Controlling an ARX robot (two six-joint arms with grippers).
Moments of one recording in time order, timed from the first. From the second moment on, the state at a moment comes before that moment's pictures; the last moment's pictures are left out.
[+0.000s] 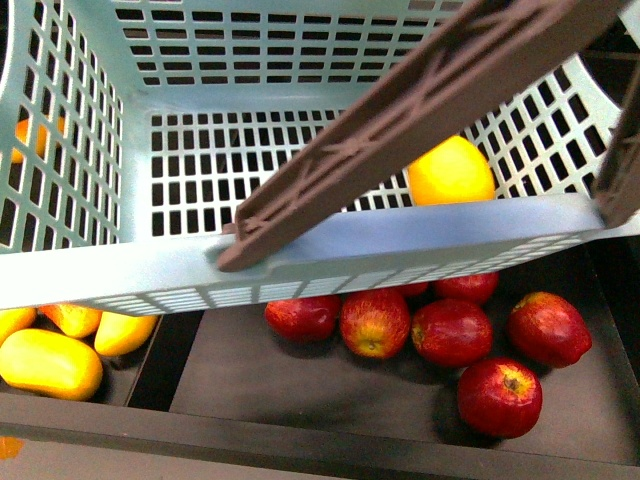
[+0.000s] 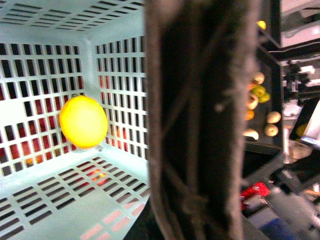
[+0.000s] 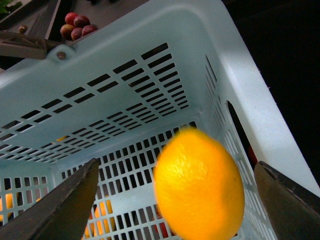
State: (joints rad) left arm -0.59 1.64 1.44 -0.41 0.28 -0.84; right arm 0.30 1.37 0.85 0.09 0.03 0.55
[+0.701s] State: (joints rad) left arm -0.59 1.64 1.44 -0.41 0.28 -0.84; right arm 0.00 0.83 0.30 0.53 0.00 0.06
